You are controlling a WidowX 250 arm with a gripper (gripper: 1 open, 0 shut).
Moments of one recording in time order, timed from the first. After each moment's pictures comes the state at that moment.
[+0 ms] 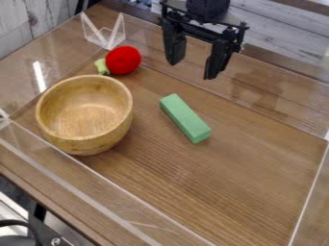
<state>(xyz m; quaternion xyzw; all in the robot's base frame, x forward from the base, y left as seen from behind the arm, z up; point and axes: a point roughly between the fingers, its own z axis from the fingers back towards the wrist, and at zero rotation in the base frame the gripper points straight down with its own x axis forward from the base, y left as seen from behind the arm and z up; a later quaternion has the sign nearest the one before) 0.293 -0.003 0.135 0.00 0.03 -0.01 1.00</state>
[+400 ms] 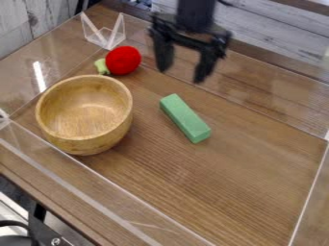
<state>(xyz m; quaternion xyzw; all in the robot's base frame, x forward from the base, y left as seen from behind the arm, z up) 0.297 0.031 0.115 -0.01 0.06 0.06 1.00</state>
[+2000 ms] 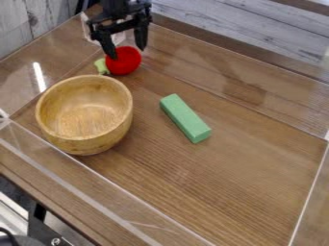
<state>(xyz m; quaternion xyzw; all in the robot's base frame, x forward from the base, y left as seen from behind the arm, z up) 0.356 0.166 0.061 -0.05 0.01 0.53 0.85</state>
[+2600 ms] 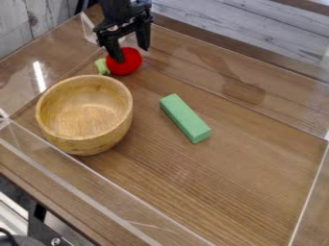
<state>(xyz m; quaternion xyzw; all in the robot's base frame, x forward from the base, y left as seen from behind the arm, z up) 0.363 0.171 0.055 -0.07 -0.01 0.61 0.79</state>
